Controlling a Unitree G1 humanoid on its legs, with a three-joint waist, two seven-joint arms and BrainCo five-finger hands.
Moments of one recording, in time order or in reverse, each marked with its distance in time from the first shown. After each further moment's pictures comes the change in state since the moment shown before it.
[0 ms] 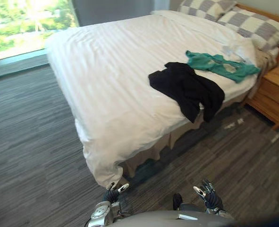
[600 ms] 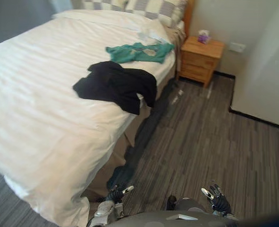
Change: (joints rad) left arm -0.026 0.038 -0.079 0.001 0.023 0.037 0.004; right arm -0.047 -0.008 -0.158 0.104 -0.063 0.024 0.044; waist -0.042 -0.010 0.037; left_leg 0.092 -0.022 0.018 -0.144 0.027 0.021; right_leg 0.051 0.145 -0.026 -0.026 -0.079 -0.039
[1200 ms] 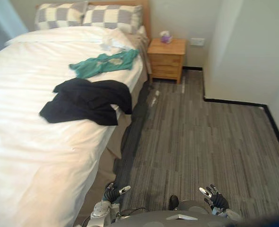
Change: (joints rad) left arm 0.072 0.029 -0.019 -0.012 -0.003 -0.065 0.020; right arm -0.047 -0.075 0.113 0.037 0.063 0.148 -0.020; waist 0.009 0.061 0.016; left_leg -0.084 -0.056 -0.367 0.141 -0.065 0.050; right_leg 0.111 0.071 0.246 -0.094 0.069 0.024
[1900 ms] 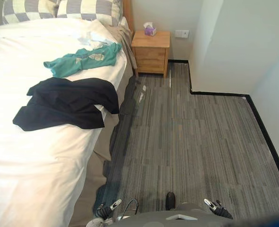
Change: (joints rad) left arm 0.050 -0.019 0.090 0.039 -0.226 0.020 0.026; right arm 0.100 0.046 -0.060 -0.035 0.037 -0.006 -0.034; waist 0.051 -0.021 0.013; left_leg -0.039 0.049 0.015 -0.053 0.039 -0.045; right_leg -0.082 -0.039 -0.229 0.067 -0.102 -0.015
